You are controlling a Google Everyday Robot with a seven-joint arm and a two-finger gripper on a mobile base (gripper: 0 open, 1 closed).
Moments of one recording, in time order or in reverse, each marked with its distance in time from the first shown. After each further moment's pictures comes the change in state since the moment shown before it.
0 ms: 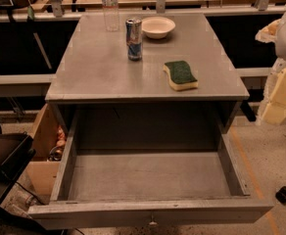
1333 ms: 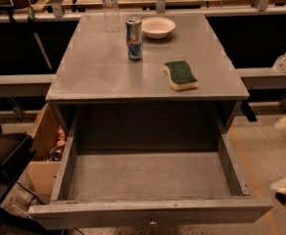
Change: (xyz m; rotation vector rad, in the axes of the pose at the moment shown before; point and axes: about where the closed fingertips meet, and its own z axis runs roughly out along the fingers) arm 0.050 0.116 0.007 0.157 -0.099 -0.046
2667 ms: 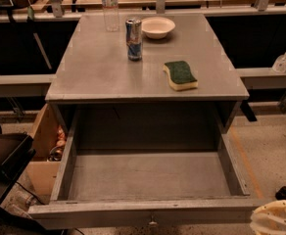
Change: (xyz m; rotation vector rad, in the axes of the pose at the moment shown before) arm 0.024 0.113 0.059 -0.115 -0.038 -0.072
